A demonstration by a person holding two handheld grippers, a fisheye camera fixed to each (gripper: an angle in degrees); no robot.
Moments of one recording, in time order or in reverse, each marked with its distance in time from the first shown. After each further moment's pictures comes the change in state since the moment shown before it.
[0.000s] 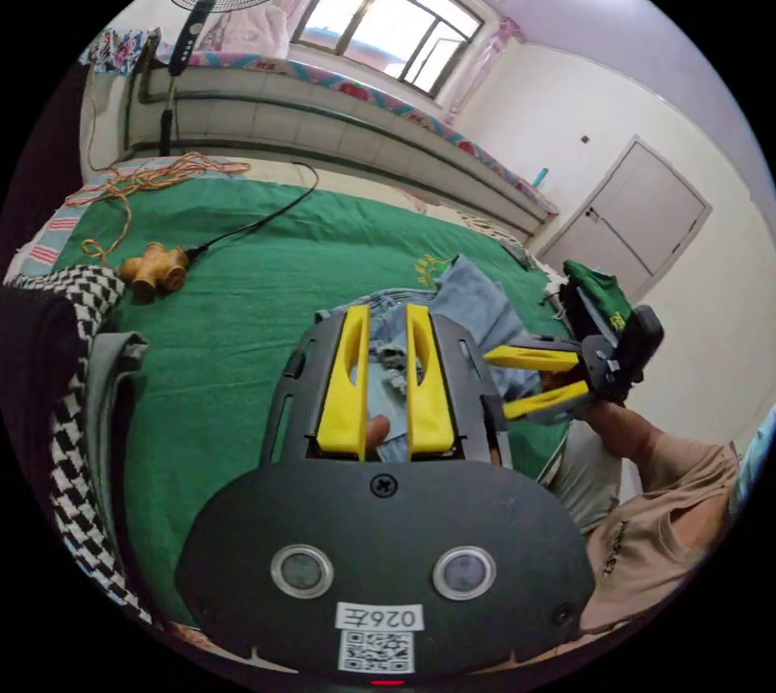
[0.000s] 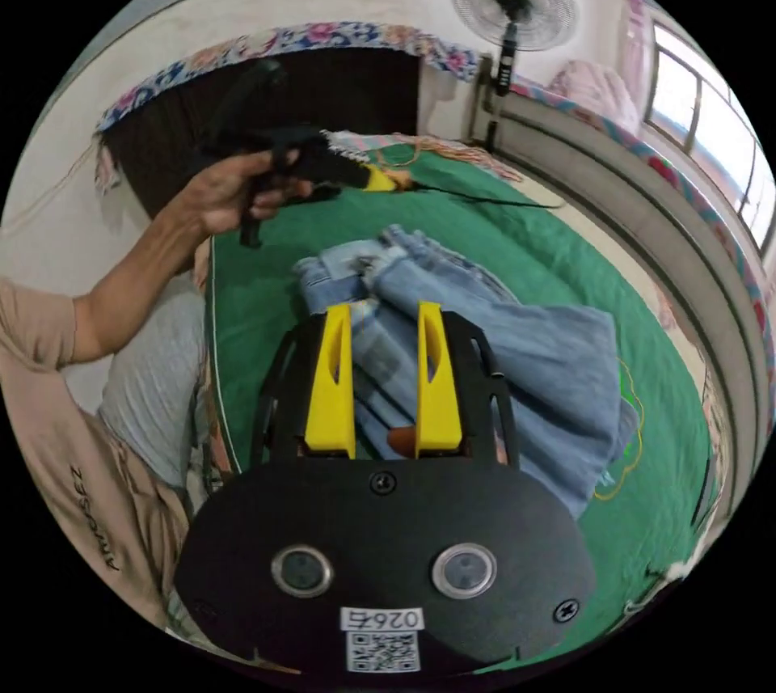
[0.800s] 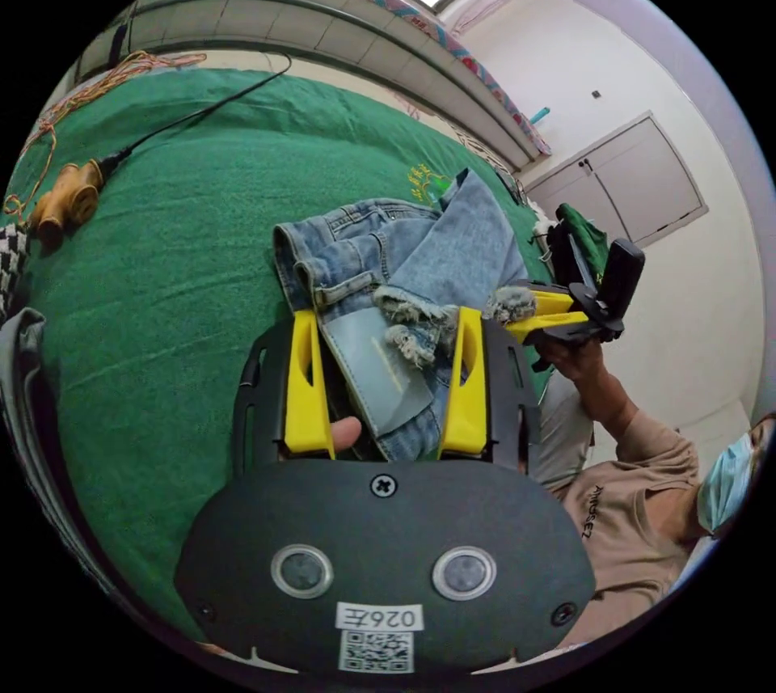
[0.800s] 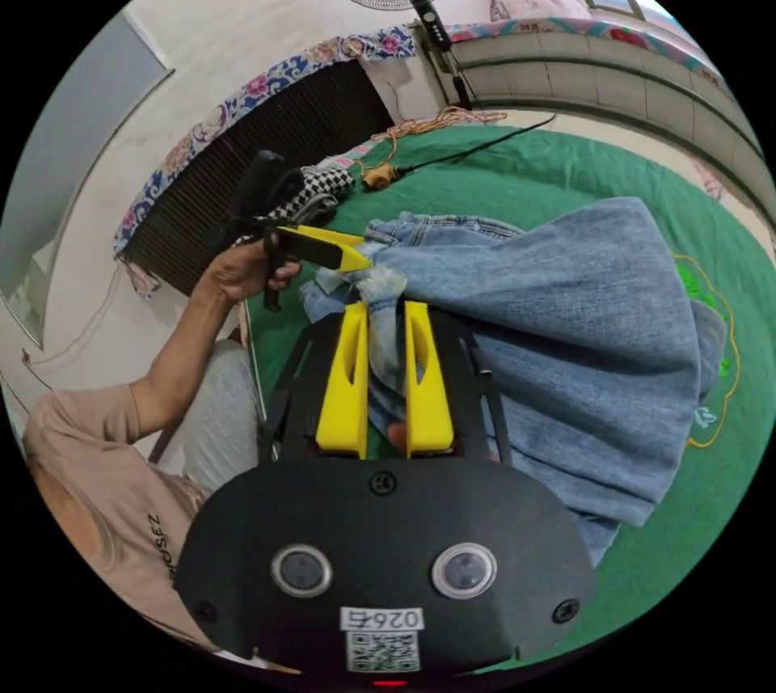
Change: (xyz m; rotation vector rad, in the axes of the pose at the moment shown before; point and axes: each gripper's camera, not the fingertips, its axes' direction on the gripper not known) left arm 0.026 -0.066 0.014 -0.344 0.174 -0.030; right arm 0.115 0.076 0.012 0.029 -0.299 0.390
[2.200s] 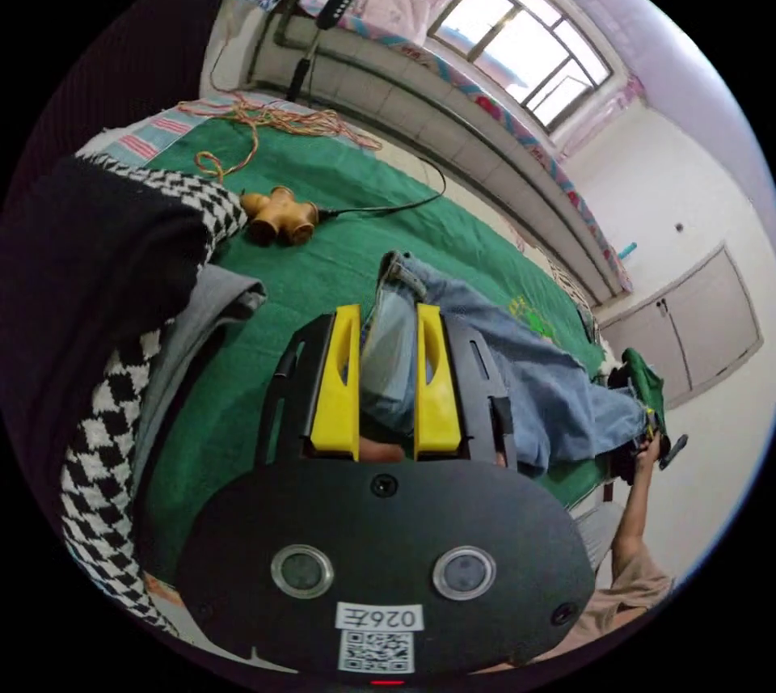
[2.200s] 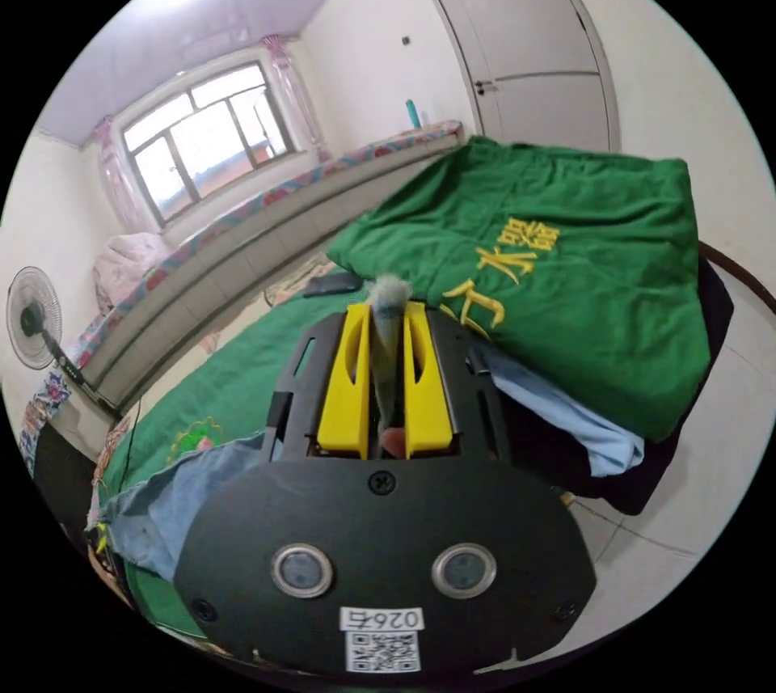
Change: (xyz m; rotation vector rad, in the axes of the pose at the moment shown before) left arm 0.049 0.035 -0.186 0.404 -0.268 -0.353; right arm 0.196 0.283 -0.649 0.724 1.029 1.055
